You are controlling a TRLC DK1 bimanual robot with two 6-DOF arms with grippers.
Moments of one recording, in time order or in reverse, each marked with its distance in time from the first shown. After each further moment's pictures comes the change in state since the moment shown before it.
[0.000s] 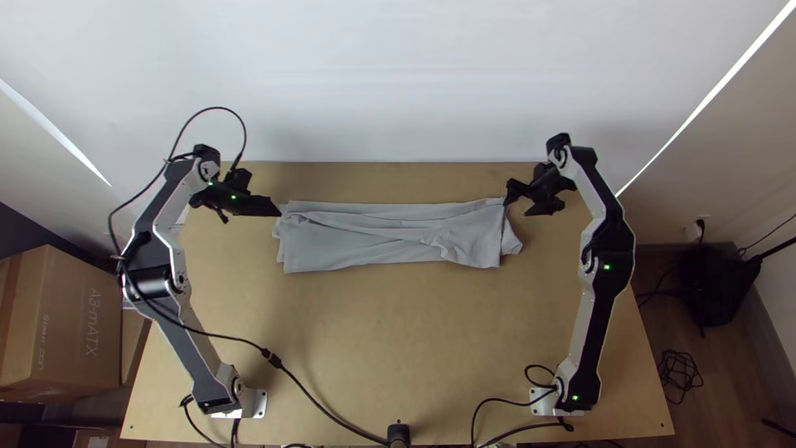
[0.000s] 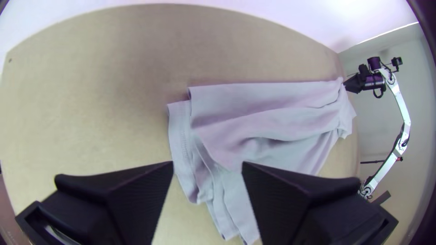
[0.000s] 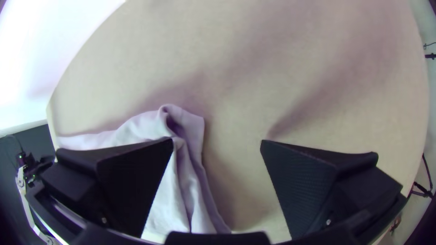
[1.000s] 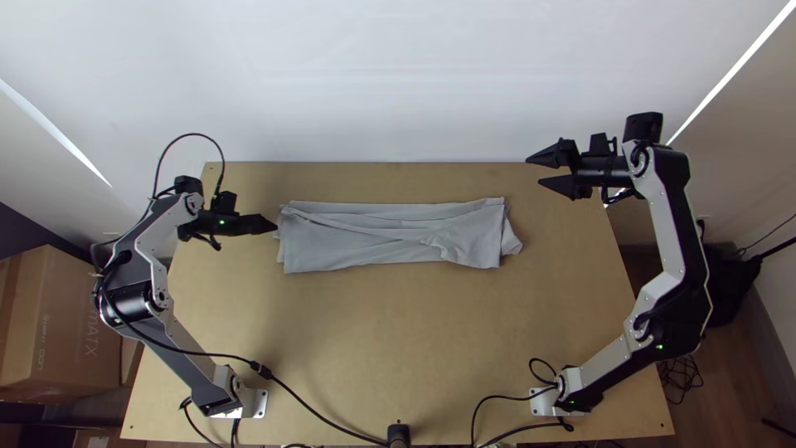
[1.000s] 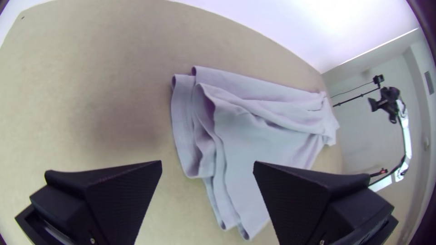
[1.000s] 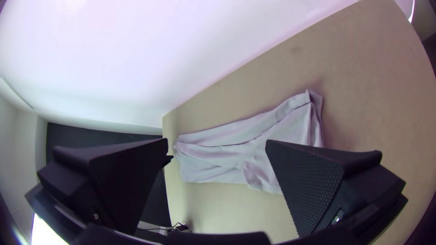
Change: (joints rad) left arm 0.094 -0.140 -0.399 0.312 0.184 -0.018; right arm -0.109 -0.599 -0.320 0.174 -0.558 0.204
